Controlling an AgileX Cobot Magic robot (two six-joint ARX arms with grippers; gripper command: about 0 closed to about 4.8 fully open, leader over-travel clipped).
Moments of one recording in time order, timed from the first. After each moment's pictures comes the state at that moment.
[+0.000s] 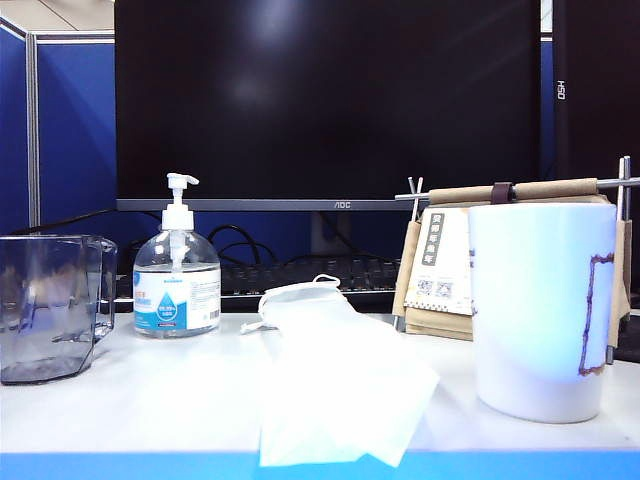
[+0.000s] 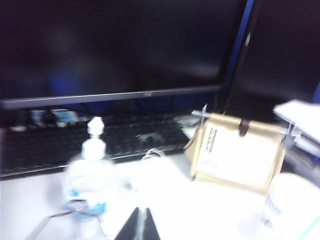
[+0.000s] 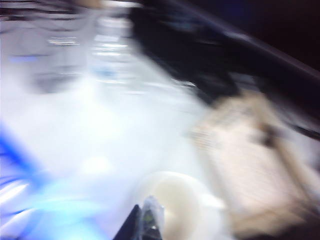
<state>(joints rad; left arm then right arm) -0.51 0.01 0.37 -0.33 0.02 -0.16 1.28 0.63 0.95 -0.86 0.61 0.09</state>
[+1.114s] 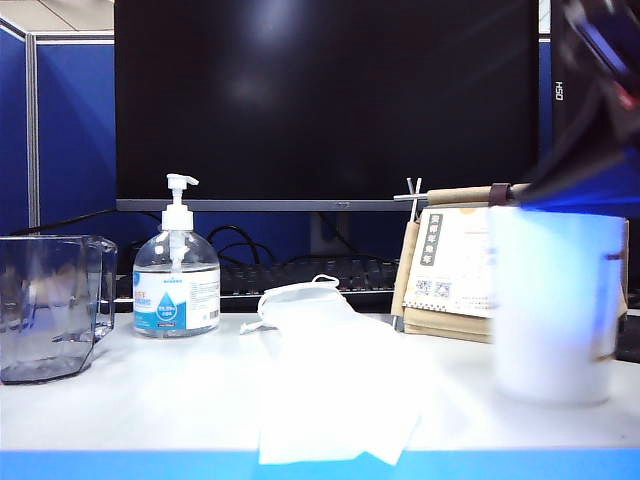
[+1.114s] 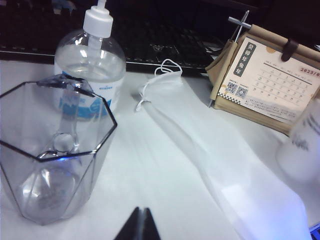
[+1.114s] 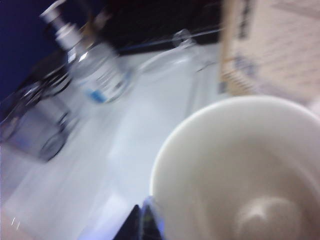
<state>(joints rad) -0.51 0.01 0.07 -0.25 0.02 -0.29 0.52 0.63 0.19 0.15 -0.14 0.47</state>
